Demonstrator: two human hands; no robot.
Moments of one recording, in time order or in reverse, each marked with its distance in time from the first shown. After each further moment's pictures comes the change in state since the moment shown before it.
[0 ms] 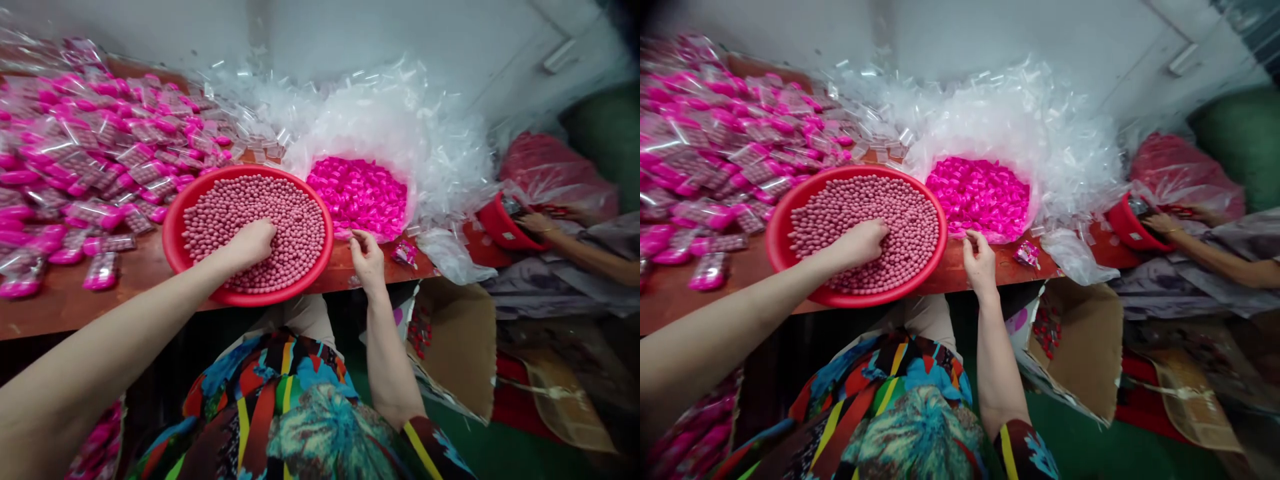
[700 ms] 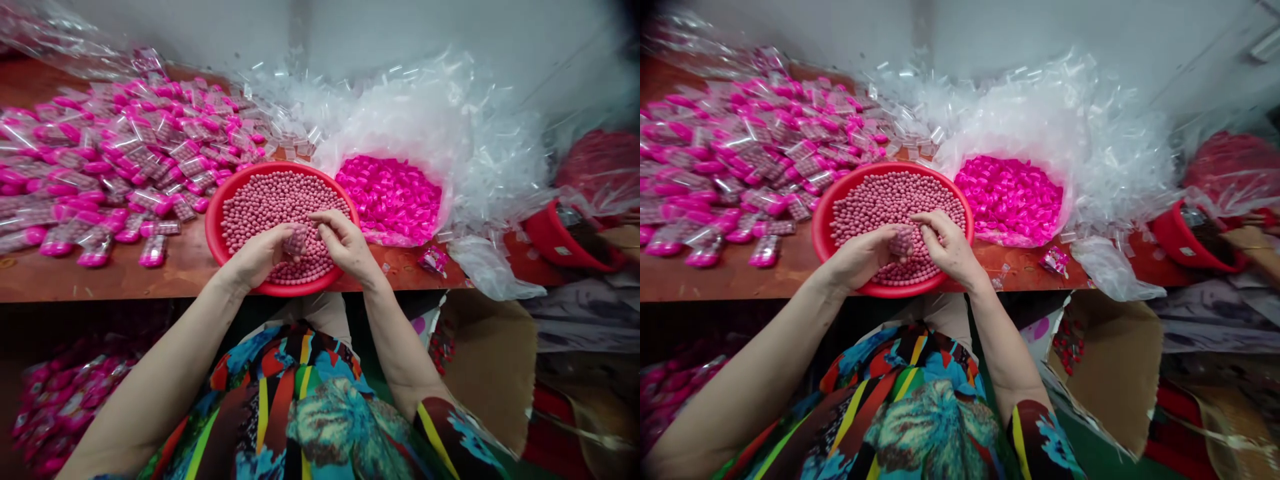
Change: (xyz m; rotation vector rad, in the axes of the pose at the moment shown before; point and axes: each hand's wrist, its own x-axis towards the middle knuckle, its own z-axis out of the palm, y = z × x) left_hand -0.073 0.020 -0.007 -1.785 0.029 -0.204; right_hand 0.016 -0.106 0.067 0.211 -0.532 -0.321
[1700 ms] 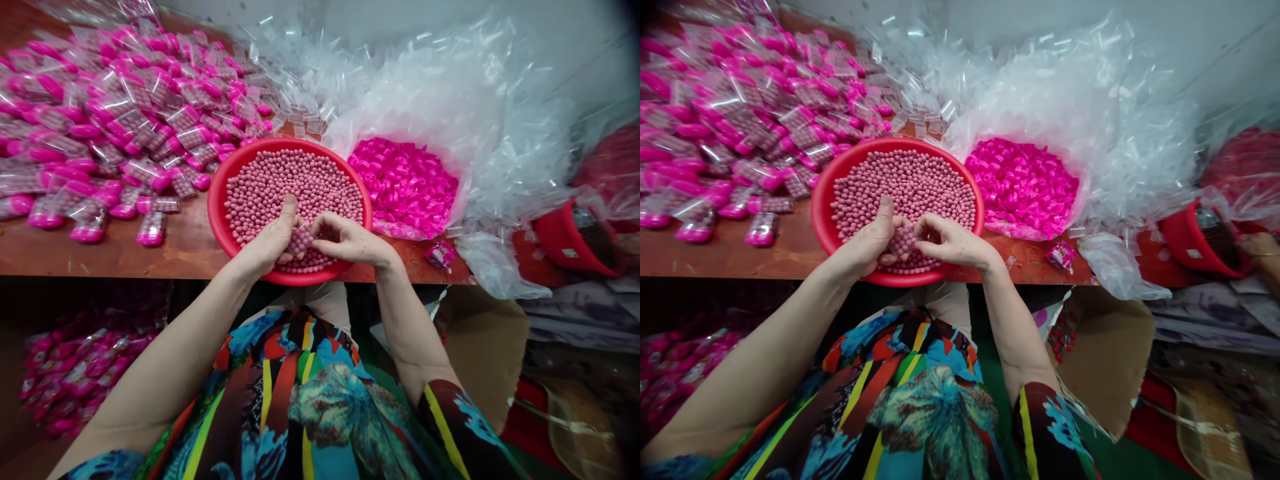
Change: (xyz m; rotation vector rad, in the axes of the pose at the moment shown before) left_hand 0.003 -0.010 0.001 0.315 0.111 -0.075; right_hand 0.007 0.015 -0.008 0.164 -0.546 0.185
